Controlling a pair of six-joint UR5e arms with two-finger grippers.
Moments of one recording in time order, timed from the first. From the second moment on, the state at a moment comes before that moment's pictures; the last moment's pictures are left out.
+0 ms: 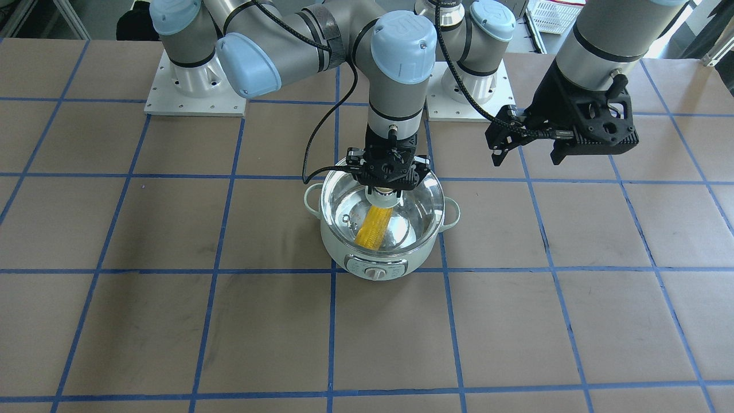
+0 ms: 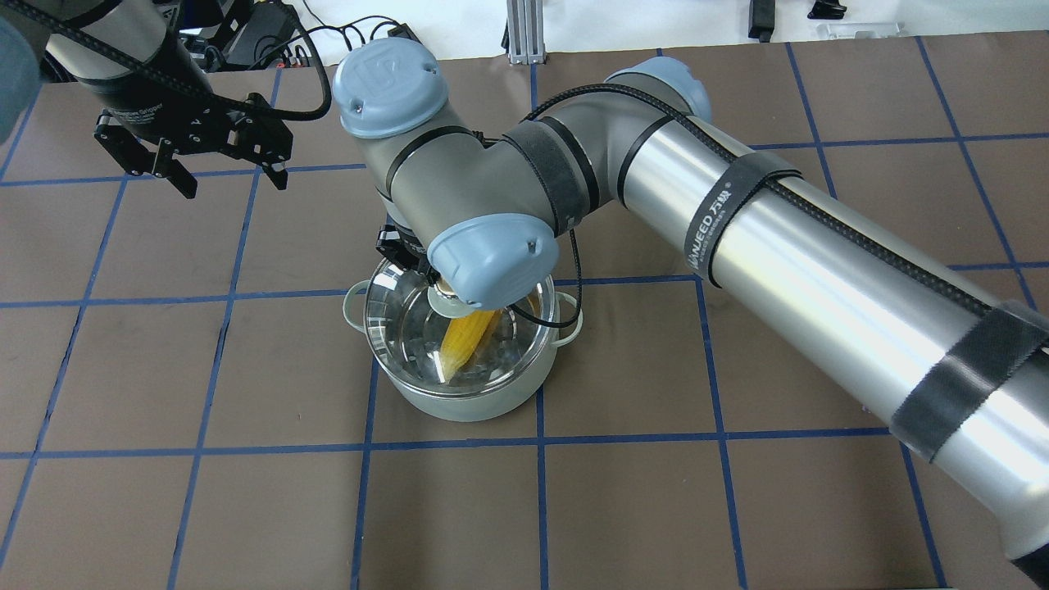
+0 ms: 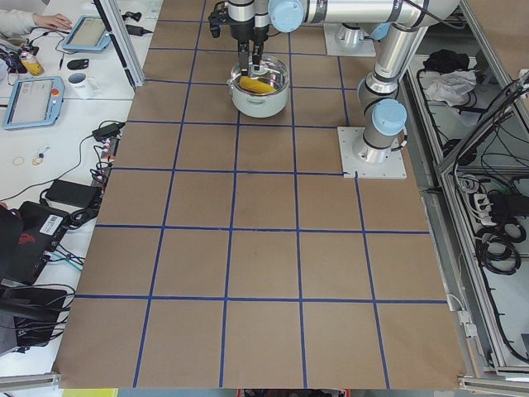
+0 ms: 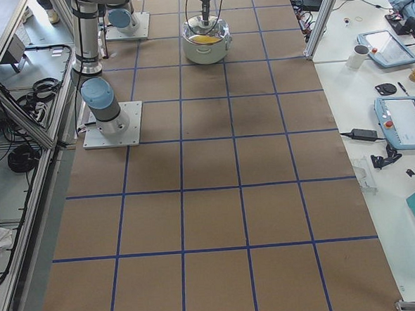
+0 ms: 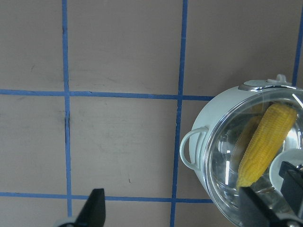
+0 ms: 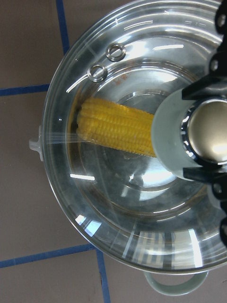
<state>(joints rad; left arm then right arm) -1.48 -1.59 -1.52 -1.60 1.57 0.03 2.14 -1.19 1.46 -1.87 -1.56 0.71</state>
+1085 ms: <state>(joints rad) -1.48 -1.59 -1.52 -1.60 1.57 0.03 2.14 -1.19 1.47 -1.91 -1.57 0.73</state>
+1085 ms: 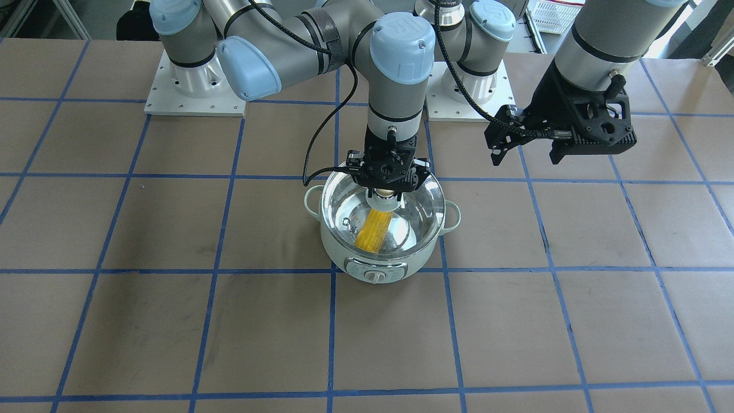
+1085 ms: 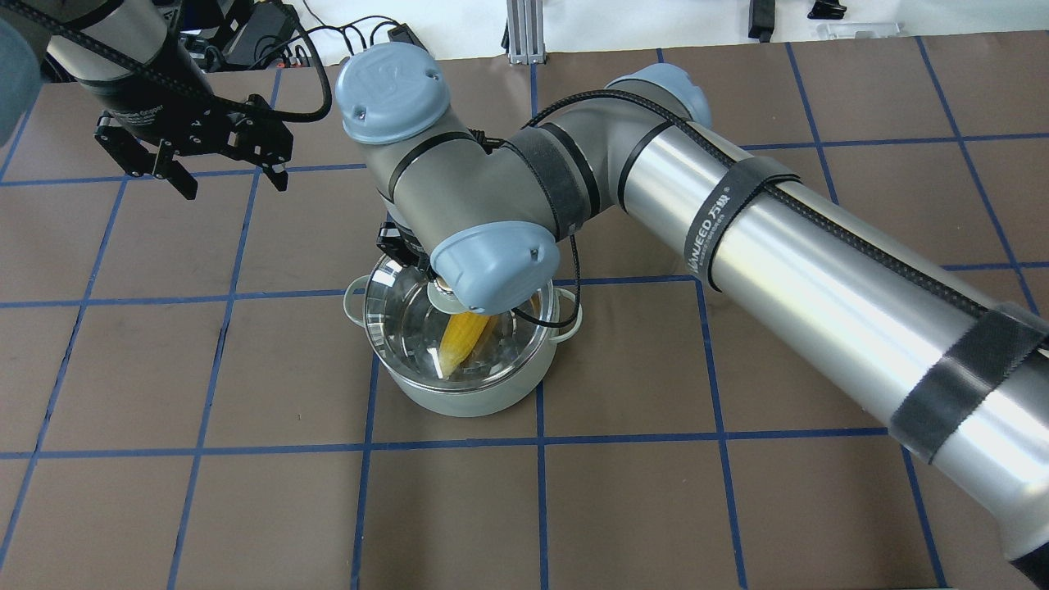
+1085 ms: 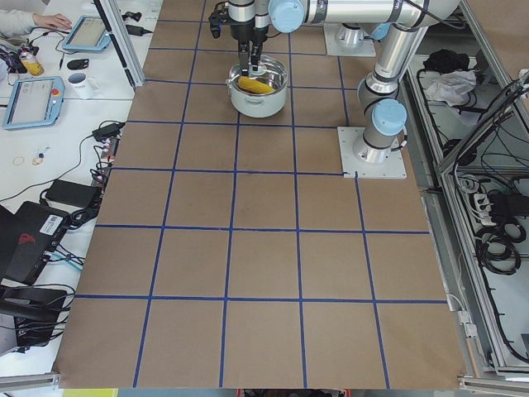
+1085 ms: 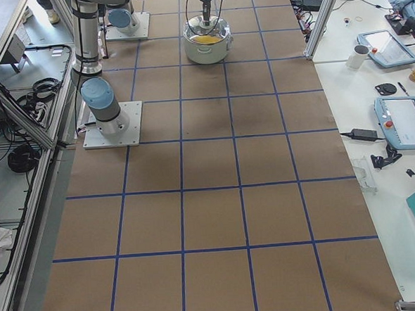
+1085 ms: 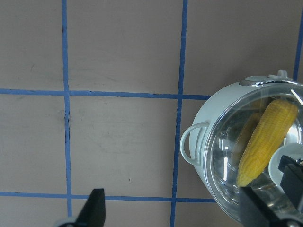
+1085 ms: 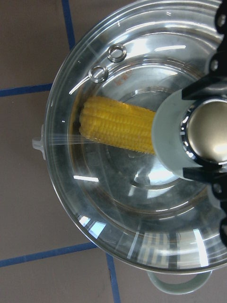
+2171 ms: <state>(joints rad) -1.48 -1.60 -1.53 -1.60 1.57 0.03 2.12 -1.23 1.48 -1.93 -1.58 0.71</state>
